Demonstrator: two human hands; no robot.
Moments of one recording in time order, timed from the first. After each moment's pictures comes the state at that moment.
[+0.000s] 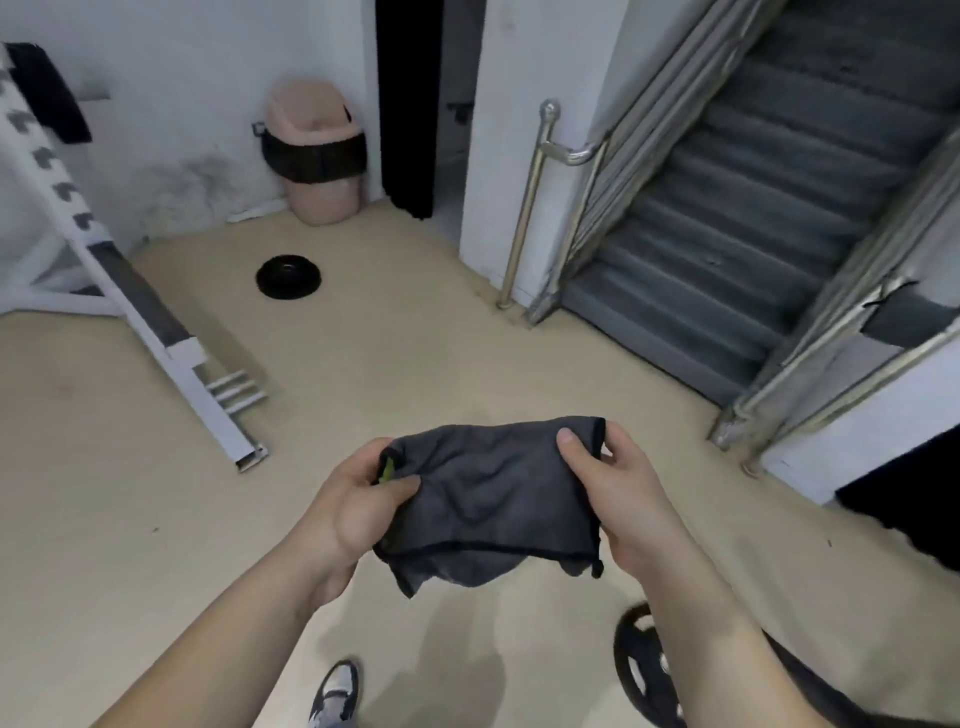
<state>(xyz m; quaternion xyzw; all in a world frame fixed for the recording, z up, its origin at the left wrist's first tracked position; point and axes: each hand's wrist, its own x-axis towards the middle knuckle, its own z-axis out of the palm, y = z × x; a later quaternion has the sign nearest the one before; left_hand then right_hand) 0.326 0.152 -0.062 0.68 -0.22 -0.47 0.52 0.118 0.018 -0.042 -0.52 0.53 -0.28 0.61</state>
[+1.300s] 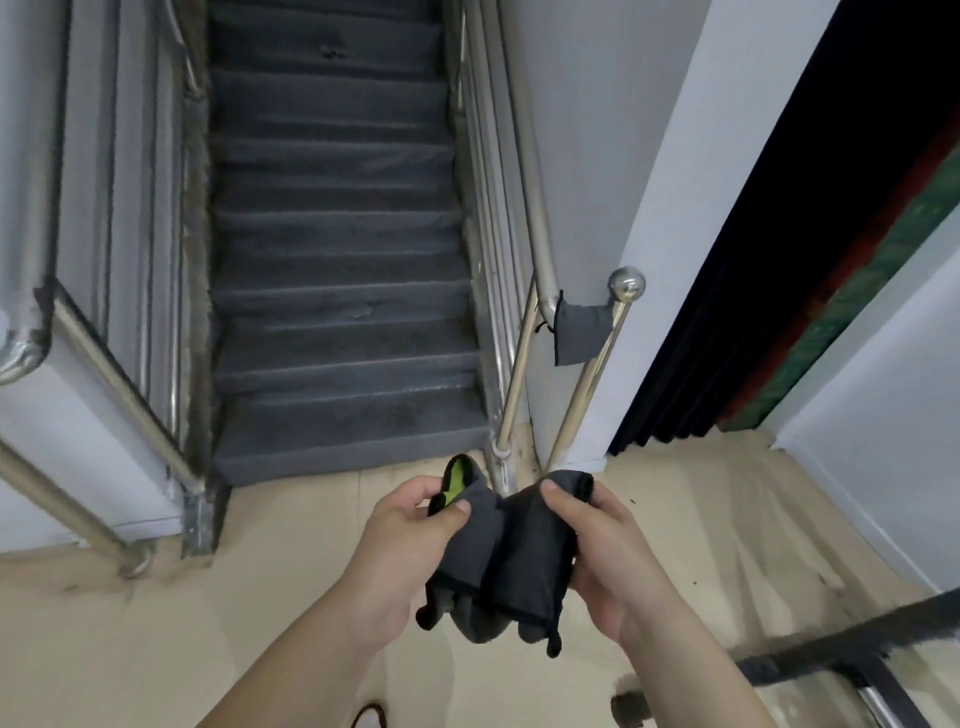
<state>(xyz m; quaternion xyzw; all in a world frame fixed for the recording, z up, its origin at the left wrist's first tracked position) 0.102 -0.737 -0.042 0.51 -0.48 -0.66 0.27 -0.071 -0.656 -0.035 -0.15 0.62 -0.58 0.51</state>
